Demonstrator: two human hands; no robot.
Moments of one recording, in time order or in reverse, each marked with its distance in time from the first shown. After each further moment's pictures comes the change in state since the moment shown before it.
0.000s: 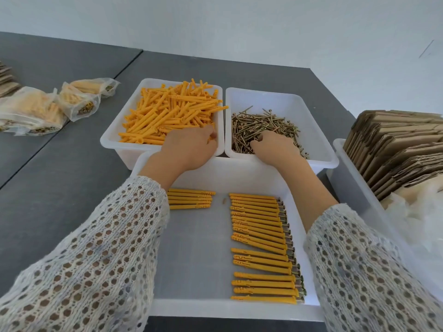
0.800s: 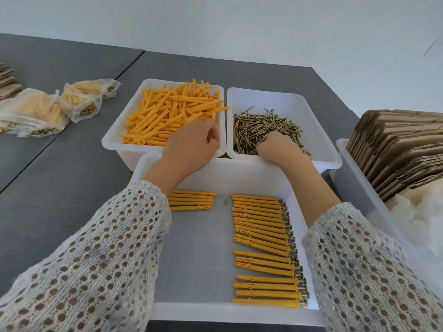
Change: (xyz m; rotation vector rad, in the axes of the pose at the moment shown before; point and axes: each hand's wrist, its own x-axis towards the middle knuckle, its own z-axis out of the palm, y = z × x) left_hand -0.010 0.007 0.002 -0.271 0.237 0.005; right_hand 0.004 -0.002 -0.005 0.118 -0.043 0.007
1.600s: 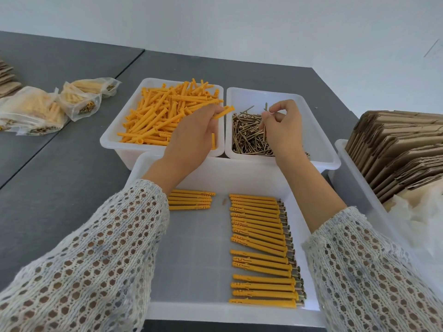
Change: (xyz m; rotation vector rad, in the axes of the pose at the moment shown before) left_hand 0.002 0.004 0.002 -0.183 0.214 0.228; right_hand -0.014 -0.010 -0.006 0.877 0.448 -0.236
